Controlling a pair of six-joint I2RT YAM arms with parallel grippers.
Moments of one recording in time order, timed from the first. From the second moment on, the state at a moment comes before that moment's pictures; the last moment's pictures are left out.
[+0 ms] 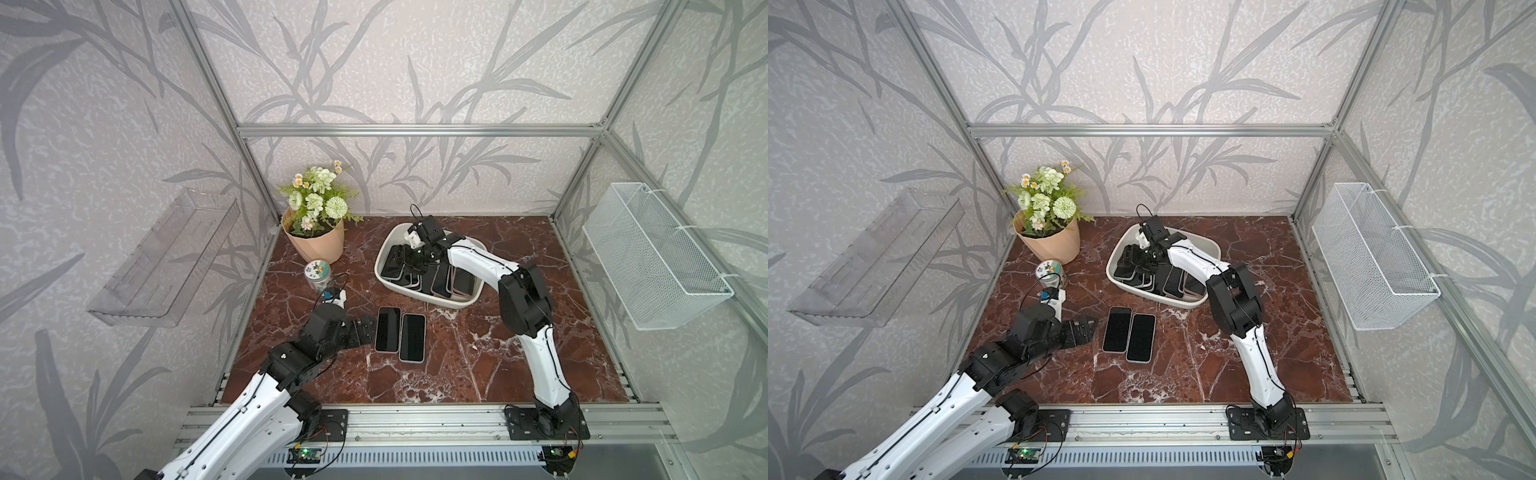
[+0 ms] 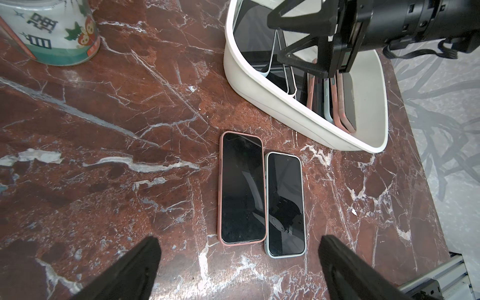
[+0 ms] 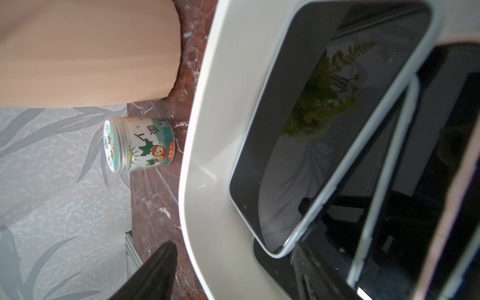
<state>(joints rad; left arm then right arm) -0.56 0.66 0.58 -0.64 -0.06 -0.66 0.58 2.27 1.89 -0.53 -0.48 0.72</state>
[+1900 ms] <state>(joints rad) -0.54 0.66 0.59 -0.69 -0.04 -0.64 0.45 2.44 2.19 -0.54 -0.34 0.65</state>
